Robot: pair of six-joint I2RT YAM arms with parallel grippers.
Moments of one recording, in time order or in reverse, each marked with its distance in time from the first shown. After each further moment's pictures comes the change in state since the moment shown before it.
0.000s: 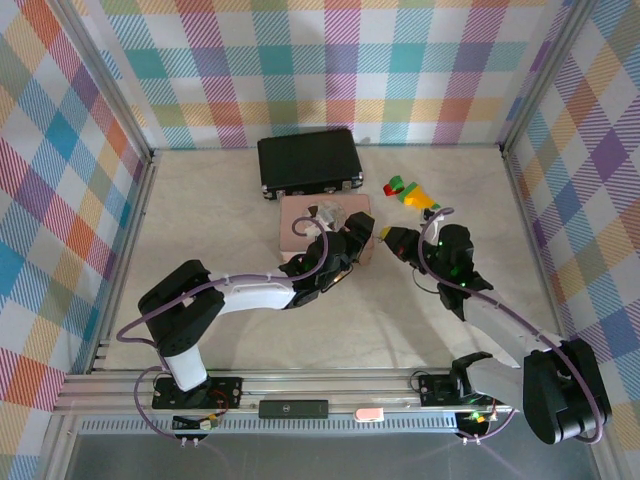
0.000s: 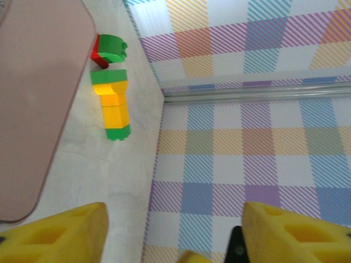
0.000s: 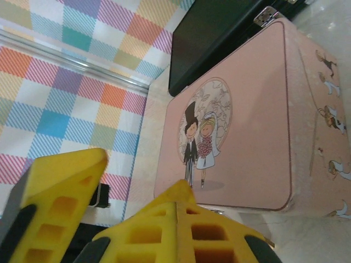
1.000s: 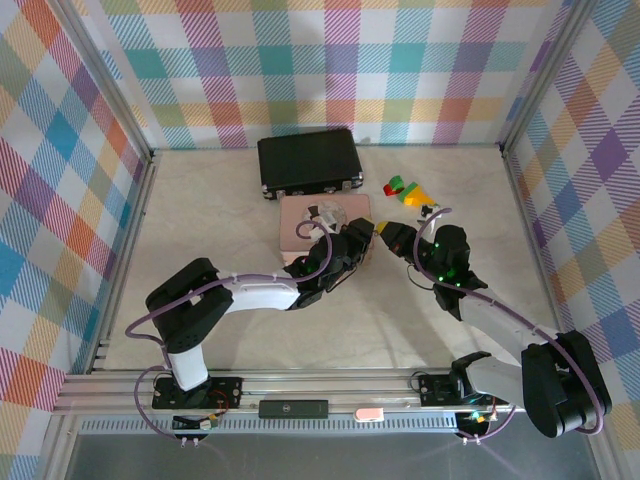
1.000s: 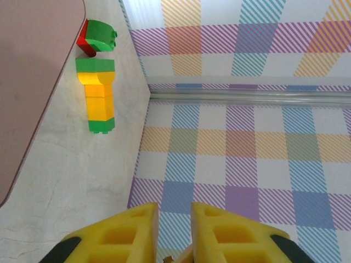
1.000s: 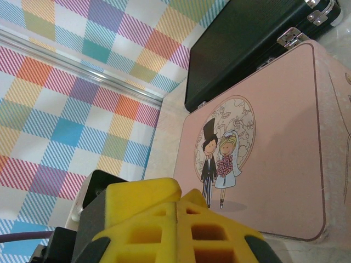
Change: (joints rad) left arm -0.006 0.044 0.006 0.074 0.007 -0.075; right arm 0.043 0.034 -0.002 0.126 0.048 0.016
